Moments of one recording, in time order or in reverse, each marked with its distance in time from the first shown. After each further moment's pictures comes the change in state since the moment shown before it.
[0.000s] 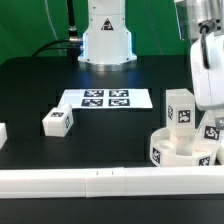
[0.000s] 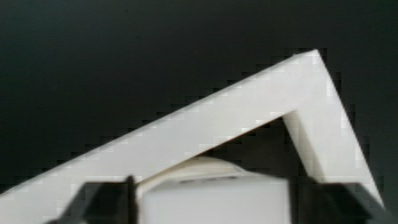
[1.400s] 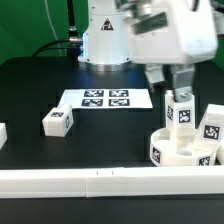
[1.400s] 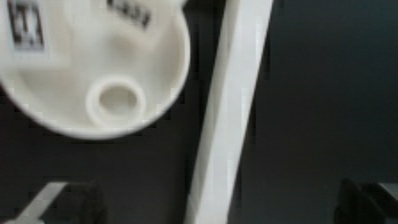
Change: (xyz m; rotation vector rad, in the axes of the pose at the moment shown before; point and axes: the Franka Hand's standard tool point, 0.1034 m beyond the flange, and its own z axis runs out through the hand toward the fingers) arm 0.076 -0.063 -0.058 0.069 0.018 -0.636
